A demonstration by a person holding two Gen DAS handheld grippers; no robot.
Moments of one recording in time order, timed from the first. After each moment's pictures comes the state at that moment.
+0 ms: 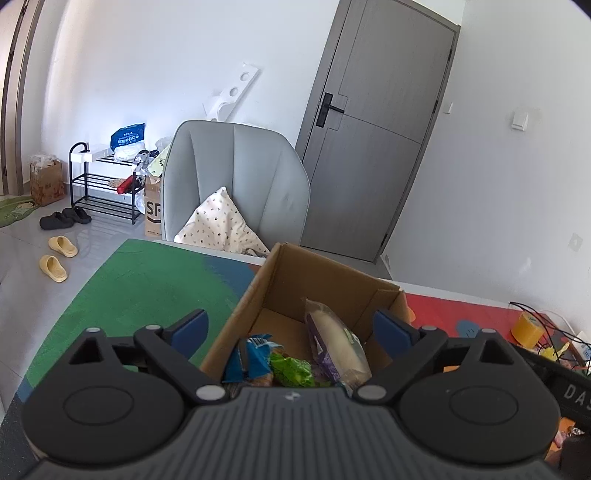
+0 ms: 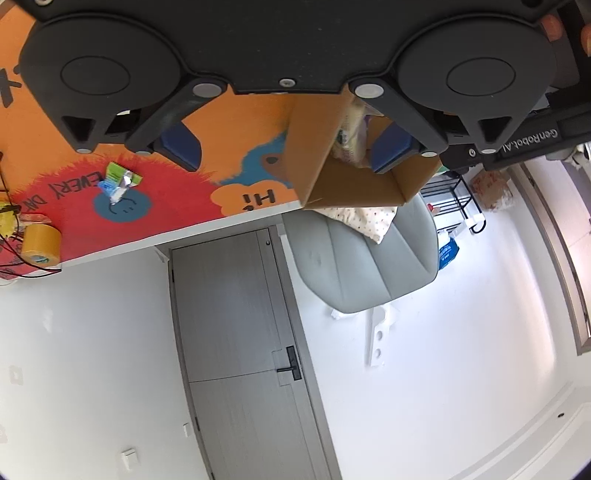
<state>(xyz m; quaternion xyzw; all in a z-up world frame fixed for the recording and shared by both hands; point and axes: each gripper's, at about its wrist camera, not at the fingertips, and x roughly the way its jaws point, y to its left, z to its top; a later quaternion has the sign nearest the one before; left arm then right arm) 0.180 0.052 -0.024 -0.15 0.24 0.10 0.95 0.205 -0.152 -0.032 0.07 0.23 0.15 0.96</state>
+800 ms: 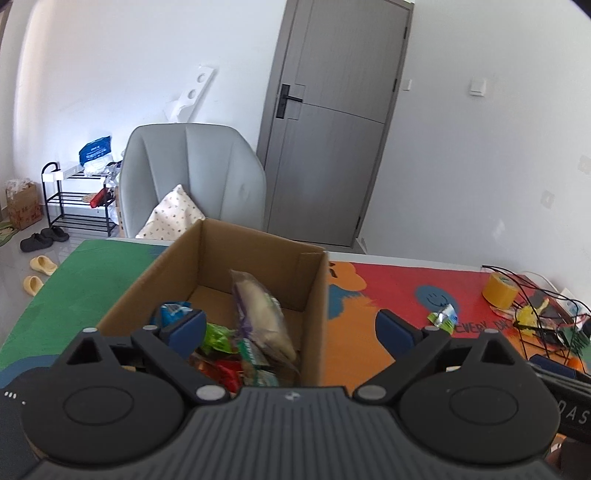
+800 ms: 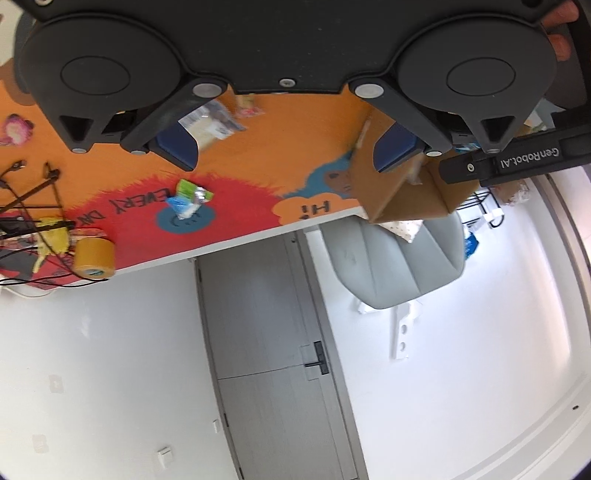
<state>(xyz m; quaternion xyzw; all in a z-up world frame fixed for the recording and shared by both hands) 0.176 -0.025 -0.033 -0.10 0.25 0.05 0.96 0.183 -0.223 -0.052 0.07 0.23 0.12 0.96</state>
